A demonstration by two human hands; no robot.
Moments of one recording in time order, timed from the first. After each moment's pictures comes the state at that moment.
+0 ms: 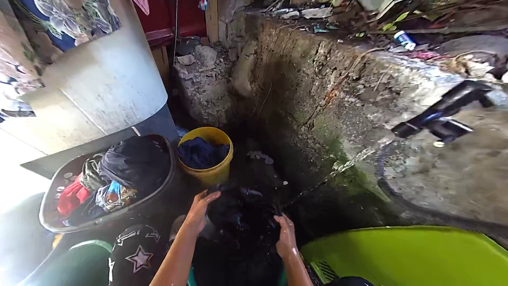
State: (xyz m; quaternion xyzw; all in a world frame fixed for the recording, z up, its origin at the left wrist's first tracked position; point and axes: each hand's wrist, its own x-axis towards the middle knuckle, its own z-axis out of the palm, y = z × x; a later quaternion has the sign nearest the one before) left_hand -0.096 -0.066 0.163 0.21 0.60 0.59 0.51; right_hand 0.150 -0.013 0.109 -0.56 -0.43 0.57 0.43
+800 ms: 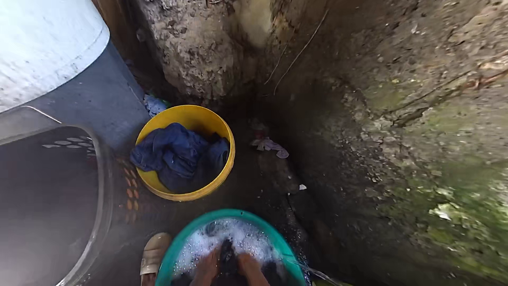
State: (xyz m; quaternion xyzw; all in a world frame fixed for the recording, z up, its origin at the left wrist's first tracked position) left_hand -0.070 -0.045 -0.132 0.42 0.72 -0.10 0.54; right_hand 0.059 0.048 -0.108 -0.49 -0.63 0.44 -0.42
